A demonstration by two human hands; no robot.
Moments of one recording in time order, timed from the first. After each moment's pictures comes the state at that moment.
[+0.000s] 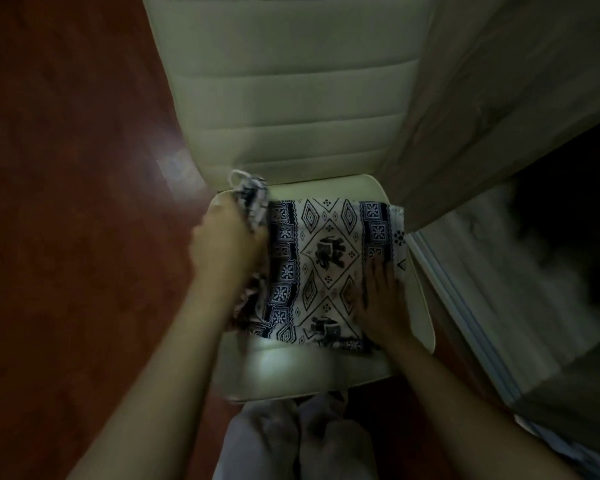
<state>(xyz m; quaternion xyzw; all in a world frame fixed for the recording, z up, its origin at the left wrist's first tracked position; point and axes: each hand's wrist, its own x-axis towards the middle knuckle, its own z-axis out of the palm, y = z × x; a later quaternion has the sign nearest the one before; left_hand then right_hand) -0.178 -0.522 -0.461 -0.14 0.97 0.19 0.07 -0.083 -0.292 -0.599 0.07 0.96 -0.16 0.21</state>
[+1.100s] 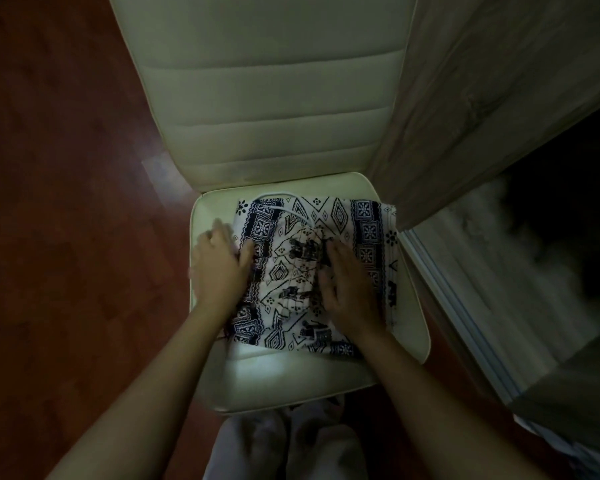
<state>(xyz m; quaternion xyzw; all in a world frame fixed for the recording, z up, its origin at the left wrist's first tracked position) -0.168 -0.530 -0.575 -0.11 0.97 0.21 0.06 -0.109 -0.328 -0.574 0.01 0.94 -0.33 0.09</state>
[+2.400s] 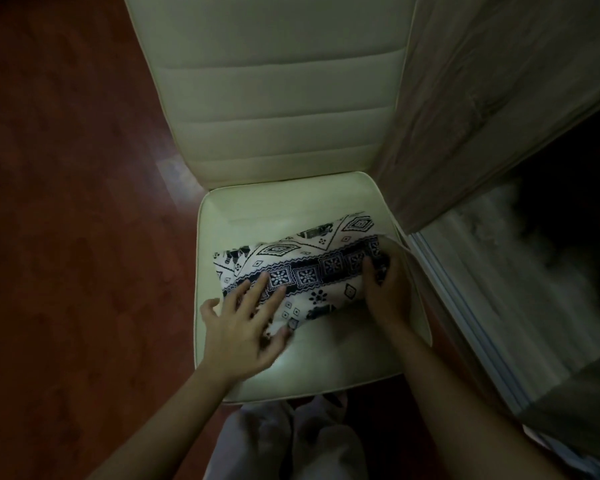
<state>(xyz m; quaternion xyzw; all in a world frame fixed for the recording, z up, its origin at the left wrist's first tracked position) -0.060 -0.526 -0.575 0.16 0.98 0.12 -0.06 -0.104 -0.288 -0.578 0.28 0.84 -0.46 0.01</state>
